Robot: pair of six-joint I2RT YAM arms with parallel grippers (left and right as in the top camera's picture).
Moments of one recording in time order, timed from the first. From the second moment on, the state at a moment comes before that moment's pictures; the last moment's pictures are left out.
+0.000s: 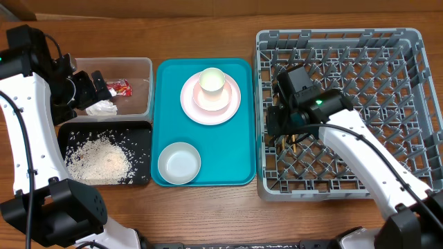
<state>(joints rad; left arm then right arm) 0.36 1.78 1.85 -1.46 0.17 -0.12 0.42 1.57 1.26 -0.91 -0.16 0.36</state>
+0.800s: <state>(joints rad) 0.36 1.78 1.85 -1.46 0.17 -0.12 1.01 1.54 1.26 -0.52 -0.23 0.38</state>
